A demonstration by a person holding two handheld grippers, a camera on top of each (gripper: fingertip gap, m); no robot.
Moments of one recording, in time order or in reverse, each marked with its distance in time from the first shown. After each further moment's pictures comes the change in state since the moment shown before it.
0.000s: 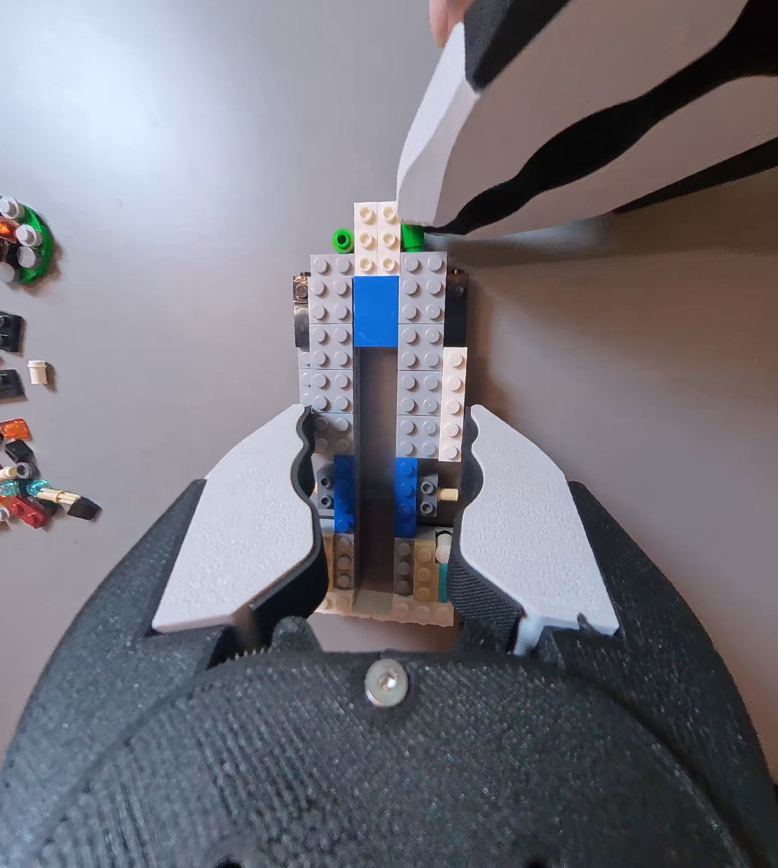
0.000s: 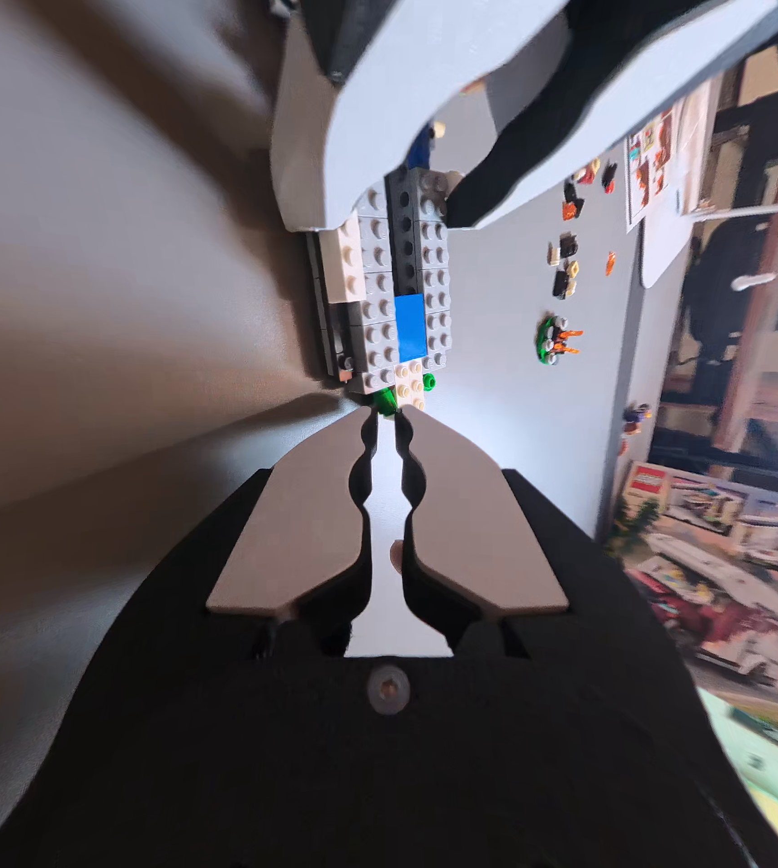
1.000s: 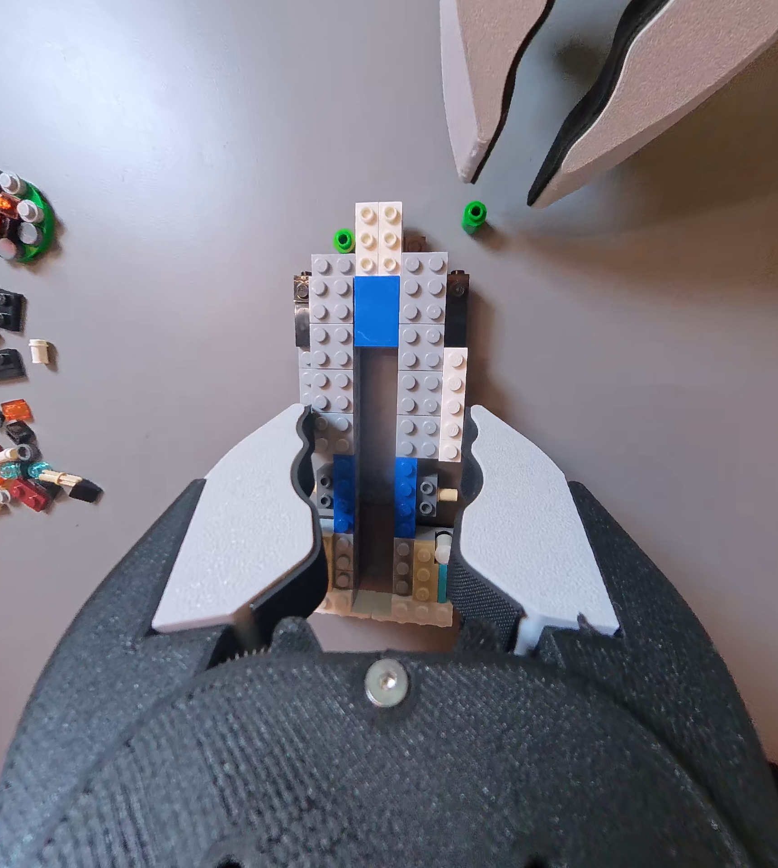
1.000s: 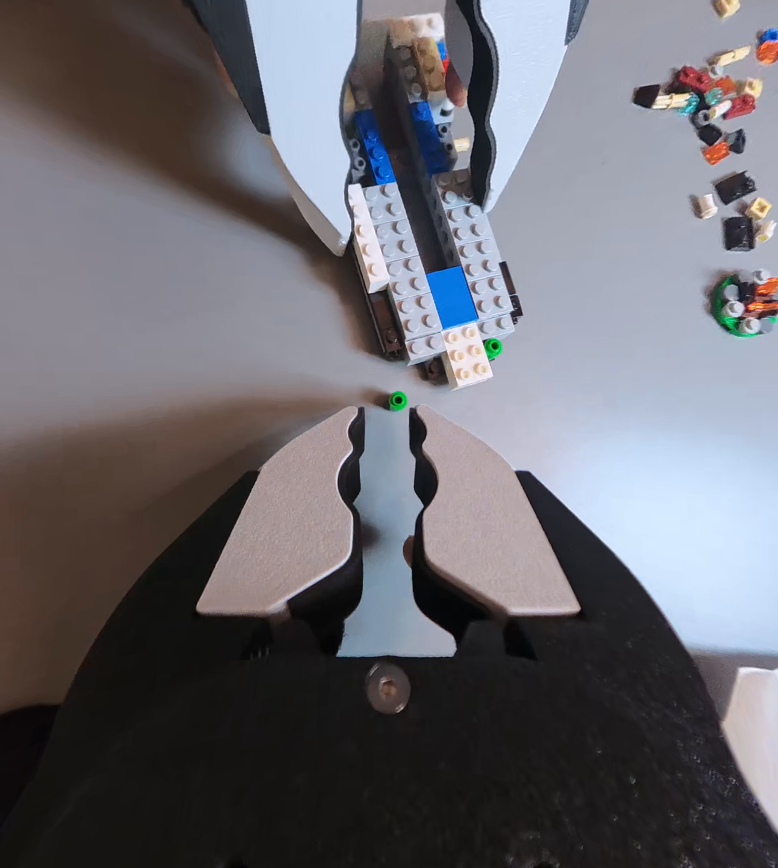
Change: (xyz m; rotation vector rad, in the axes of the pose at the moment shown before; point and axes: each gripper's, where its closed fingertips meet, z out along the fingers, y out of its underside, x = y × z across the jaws) left arm -0.003 0.009 -0.003 0.005 -0.001 0.005; right arm -0.018 -0.009 -0.021 0.273 -0.515 0.469
